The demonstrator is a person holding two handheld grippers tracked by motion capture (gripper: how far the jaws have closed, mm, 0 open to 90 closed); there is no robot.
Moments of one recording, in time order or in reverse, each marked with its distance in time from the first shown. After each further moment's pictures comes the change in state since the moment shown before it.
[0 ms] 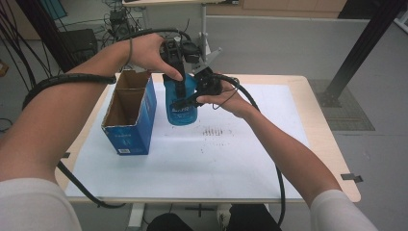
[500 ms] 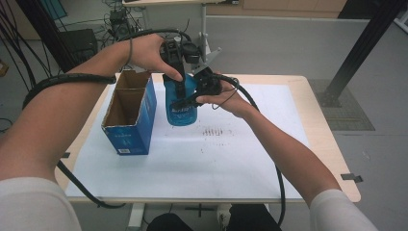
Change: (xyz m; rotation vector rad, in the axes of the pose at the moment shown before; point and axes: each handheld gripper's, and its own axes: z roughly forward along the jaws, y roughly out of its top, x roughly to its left) left arm 0.000 0.000 0.002 -0.003 -0.007 0.004; right arm 0.002 0.002 0.000 0.000 0.011 0.004
